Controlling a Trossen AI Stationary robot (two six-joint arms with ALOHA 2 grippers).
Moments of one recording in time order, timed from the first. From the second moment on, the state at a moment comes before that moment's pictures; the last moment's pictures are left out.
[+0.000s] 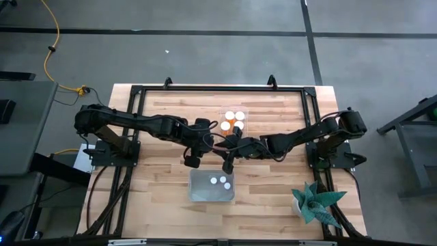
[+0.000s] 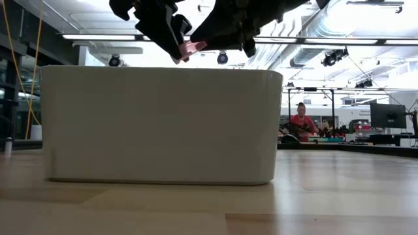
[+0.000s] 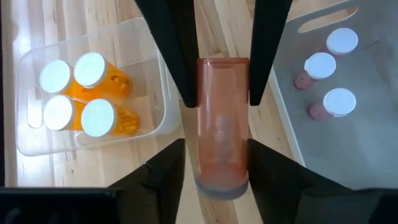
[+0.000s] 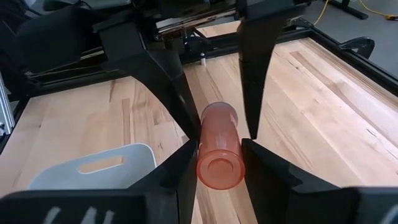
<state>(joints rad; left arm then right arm) 0.04 1.55 1.29 -0.74 -0.11 0.25 0.19 1.64 1.07 0.14 0.35 0.26</state>
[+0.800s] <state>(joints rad) 0.15 1.47 1.48 -0.89 0.07 0.17 0.19 1.45 1.07 -0.18 0.47 0.20</state>
